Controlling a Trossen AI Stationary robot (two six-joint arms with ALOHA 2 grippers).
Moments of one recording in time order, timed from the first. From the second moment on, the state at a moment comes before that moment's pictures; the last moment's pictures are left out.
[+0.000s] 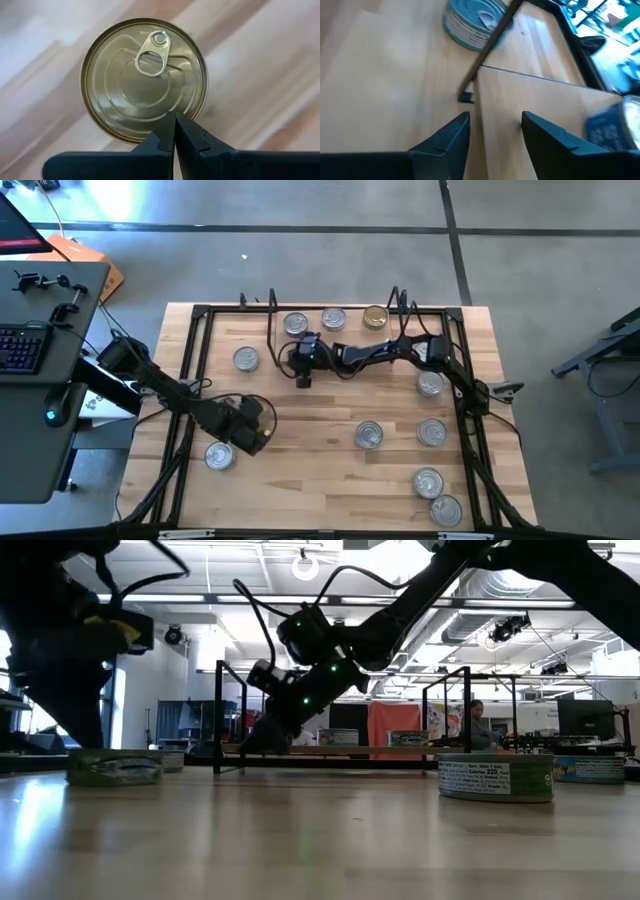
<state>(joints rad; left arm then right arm) -0.51 1.48 0.76 -0.74 -0.37 -1.32 -0.21 2.28 1.49 0.24 0.10 -0.45</state>
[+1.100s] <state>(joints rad) -0.44 1.66 0.76 -0.18 -0.65 -0.50 0.09 1.68 1.20 -0.40 0.07 -0.19</state>
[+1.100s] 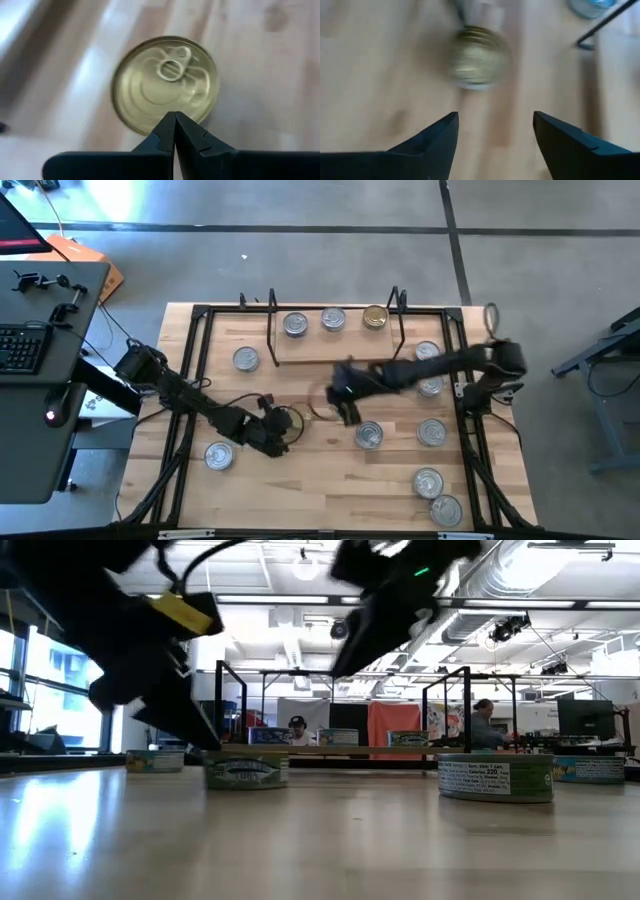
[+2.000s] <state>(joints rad) -0.37 1.63 0.61 0.17 -0.40 0.14 0.48 1.68 0.86 0.16 0.40 0.12</state>
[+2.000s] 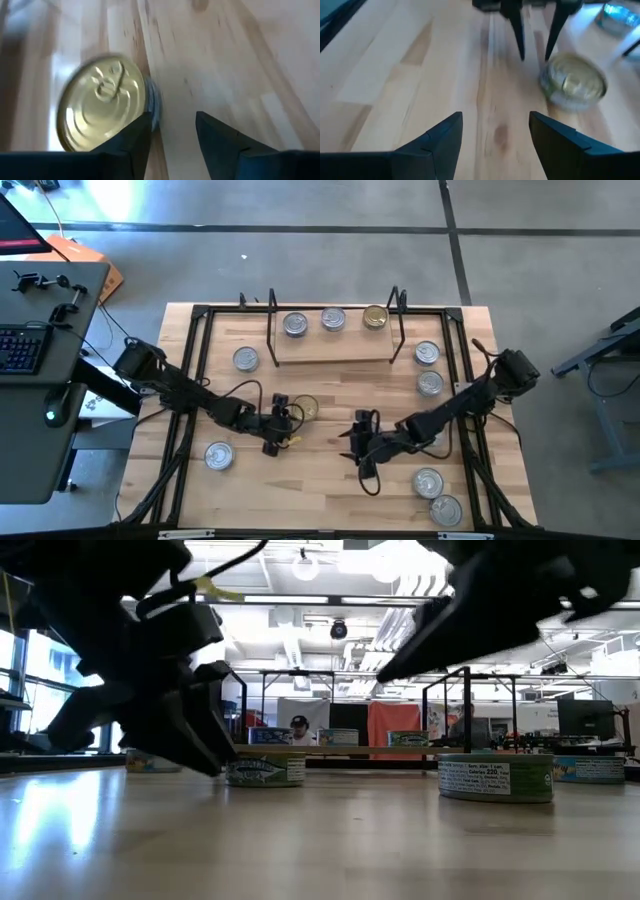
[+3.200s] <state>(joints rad) -0.22 1.71 0.71 0.31 -0.22 0.21 0.30 1.80 0.92 0.21 0.36 -0.39</state>
